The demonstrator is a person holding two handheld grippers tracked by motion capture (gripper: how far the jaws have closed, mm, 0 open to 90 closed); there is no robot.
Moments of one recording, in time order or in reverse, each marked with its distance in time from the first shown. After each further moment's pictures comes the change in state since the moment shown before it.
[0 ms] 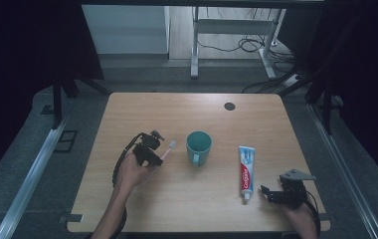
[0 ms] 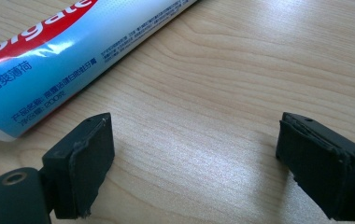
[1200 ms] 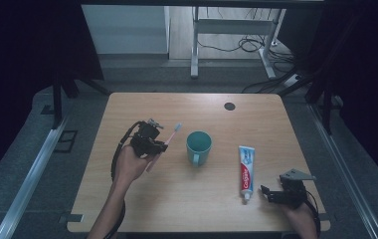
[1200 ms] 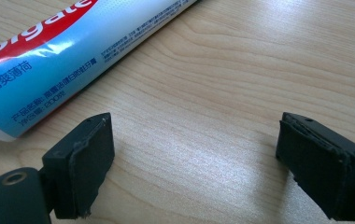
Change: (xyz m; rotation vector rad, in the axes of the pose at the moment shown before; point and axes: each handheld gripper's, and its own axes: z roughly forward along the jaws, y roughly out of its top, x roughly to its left) left arm -0.014 0.012 -0.053 -0.256 -0.004 0.104; right arm 0.000 0.000 0.000 -0.001 0.000 0.001
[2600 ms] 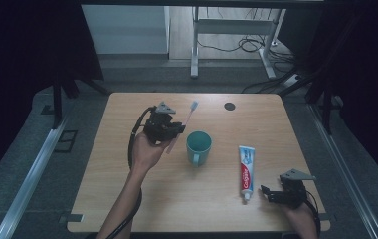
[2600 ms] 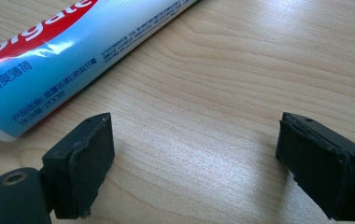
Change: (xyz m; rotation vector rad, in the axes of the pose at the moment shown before) left arm -0.023 0.047 -0.011 -0.273 -0.026 0.063; right arm 0.000 0.000 0.000 -0.002 0.000 -0.003
